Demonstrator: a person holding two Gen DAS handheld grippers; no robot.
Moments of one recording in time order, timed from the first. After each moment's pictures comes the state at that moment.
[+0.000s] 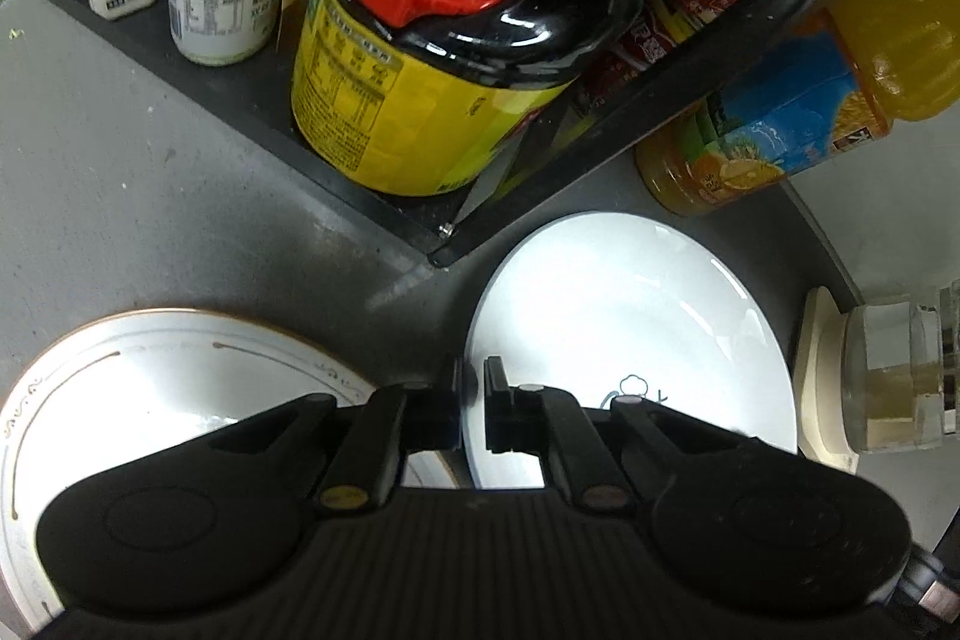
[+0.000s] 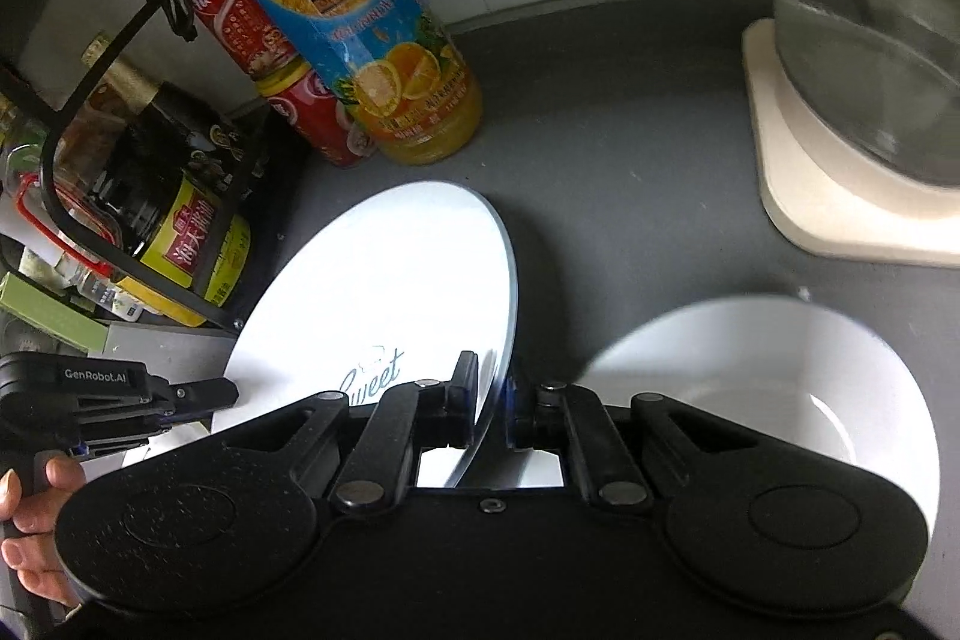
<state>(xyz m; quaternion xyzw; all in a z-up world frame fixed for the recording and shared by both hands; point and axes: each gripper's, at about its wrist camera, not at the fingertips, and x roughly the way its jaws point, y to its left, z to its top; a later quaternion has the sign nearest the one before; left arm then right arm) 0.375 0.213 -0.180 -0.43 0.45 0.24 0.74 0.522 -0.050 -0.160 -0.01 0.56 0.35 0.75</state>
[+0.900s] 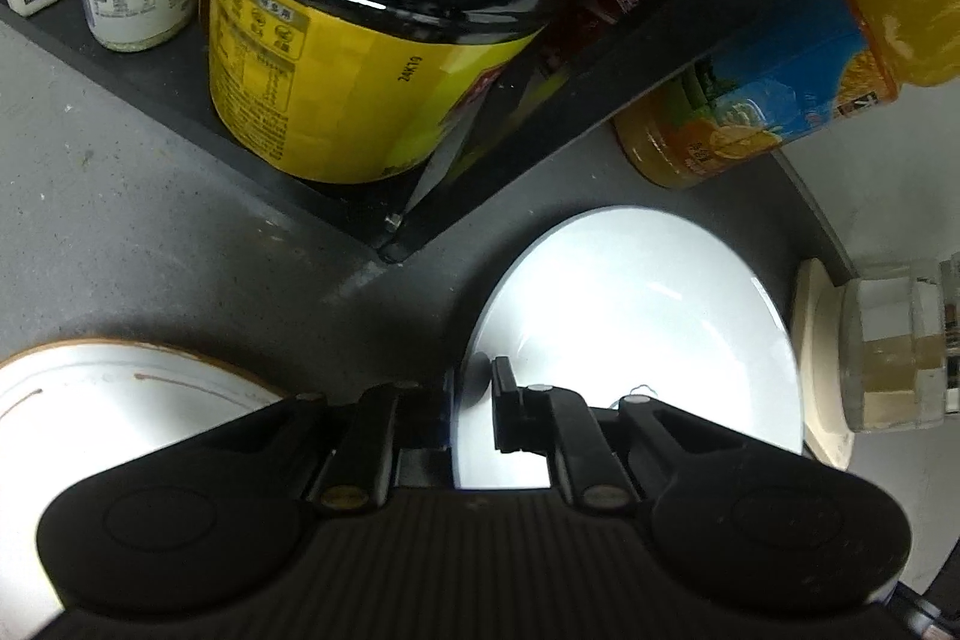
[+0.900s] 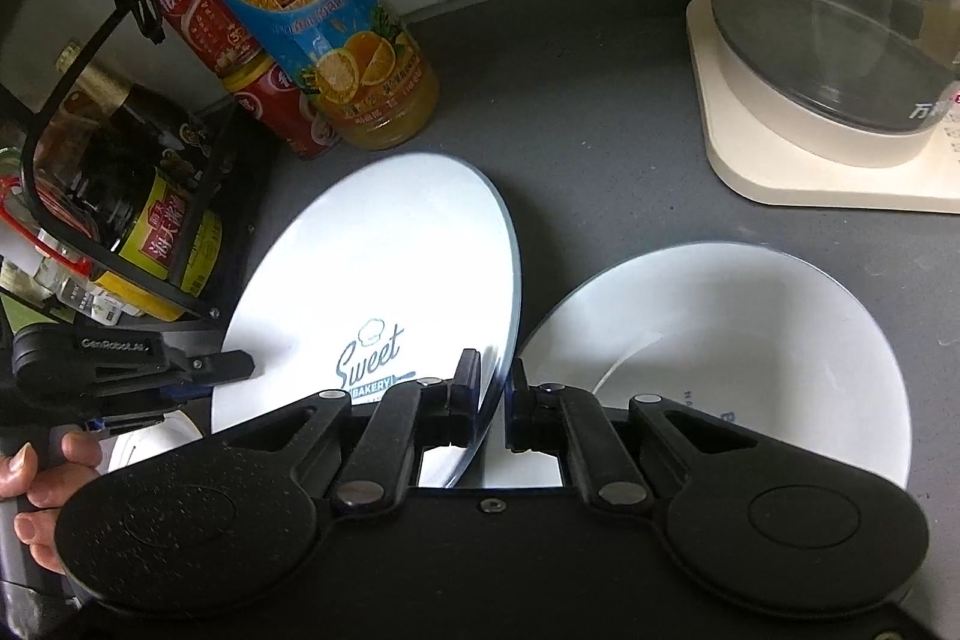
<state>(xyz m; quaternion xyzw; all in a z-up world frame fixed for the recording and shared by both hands) 0.401 0.211 -0.201 -0.43 0.47 0.20 0.74 0.515 -0.066 -0.158 -0.01 0.57 0.32 0.76</state>
